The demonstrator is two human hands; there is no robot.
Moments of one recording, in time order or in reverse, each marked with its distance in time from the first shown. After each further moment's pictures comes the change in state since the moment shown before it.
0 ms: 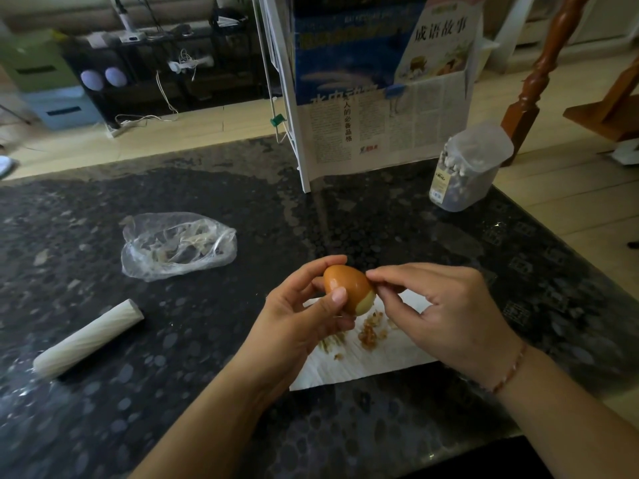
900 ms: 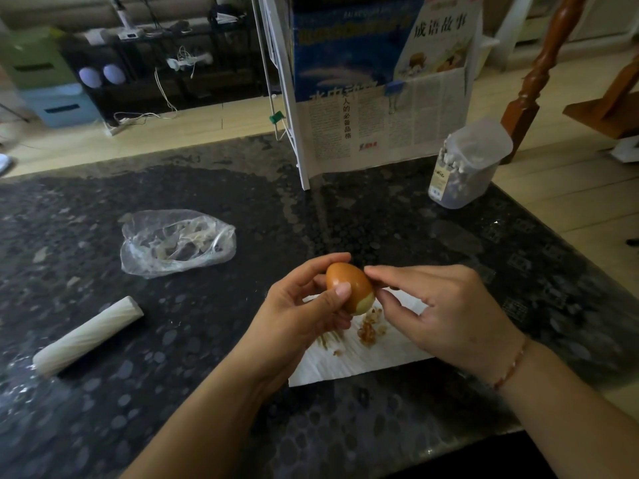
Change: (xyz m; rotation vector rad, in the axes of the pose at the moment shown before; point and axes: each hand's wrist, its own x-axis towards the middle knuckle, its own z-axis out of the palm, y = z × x) left_hand 0.002 0.001 0.000 0.090 -0.007 -0.007; right_hand -0.002 -0.002 -0.004 -0.075 -0.108 -0.020
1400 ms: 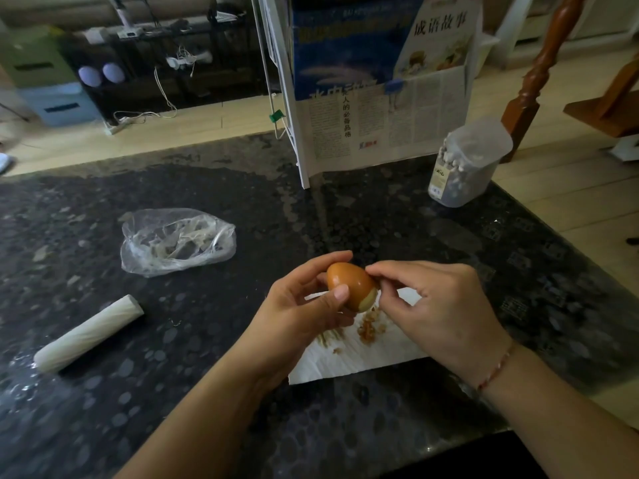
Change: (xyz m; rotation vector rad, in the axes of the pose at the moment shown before) left_hand 0.000 0.000 0.000 0.011 -0.012 -0.006; right_hand 0.002 -0.007 0.008 0.017 0.113 0.142
